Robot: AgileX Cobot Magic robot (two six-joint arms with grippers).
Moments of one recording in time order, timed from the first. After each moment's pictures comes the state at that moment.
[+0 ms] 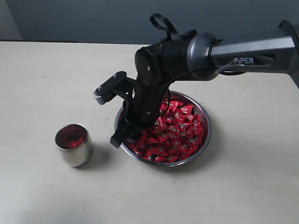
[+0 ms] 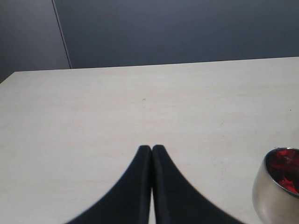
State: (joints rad) left arm 0.12 0.00 0.00 0.05 0.29 -0.02; right arm 0.91 2.07 -1.42 0.16 0.77 -0.32
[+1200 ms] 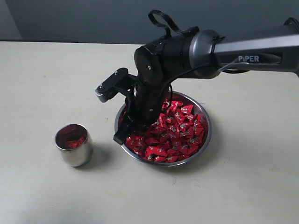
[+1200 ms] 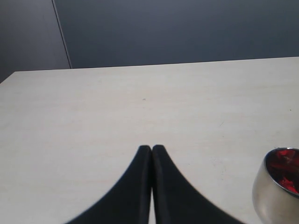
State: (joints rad) left arm 0.12 0.00 0.00 0.05 0.29 -0.02; right arm 0.91 2.04 -1.42 0.06 0.79 -0.27
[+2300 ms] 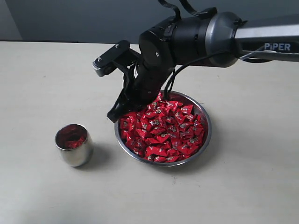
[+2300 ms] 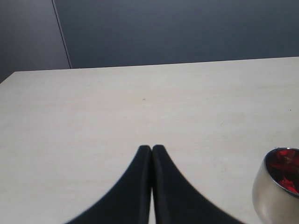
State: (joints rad) left arm 0.12 0.00 0.00 0.05 0.29 -0.02; right arm 0.91 1.96 -1.42 -0.03 0.66 -0.13
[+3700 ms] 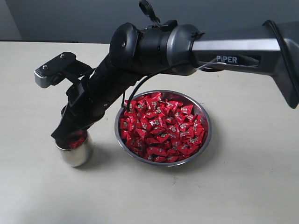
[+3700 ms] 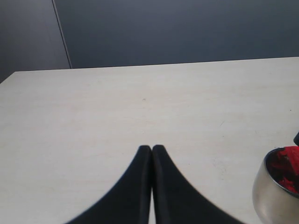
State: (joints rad) left arm 0.12 0.00 0.00 0.05 0.29 -0.02; right arm 0.98 2.09 -1.57 0.73 0.72 -0.83
